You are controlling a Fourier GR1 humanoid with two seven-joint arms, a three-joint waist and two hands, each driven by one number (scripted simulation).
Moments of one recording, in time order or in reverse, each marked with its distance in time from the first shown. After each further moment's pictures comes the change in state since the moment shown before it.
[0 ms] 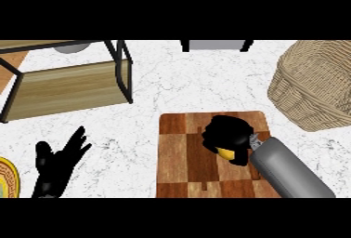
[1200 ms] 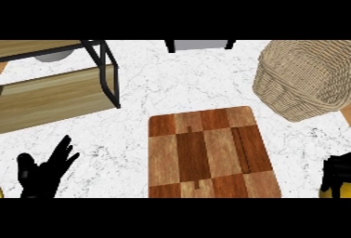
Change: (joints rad) left arm 0.088 0.010 0.050 -0.052 0.011 0.019 -0.002; right arm 0.737 -0.334 -0.643 -0.547 -0.958 0.056 -0.083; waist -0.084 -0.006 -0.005
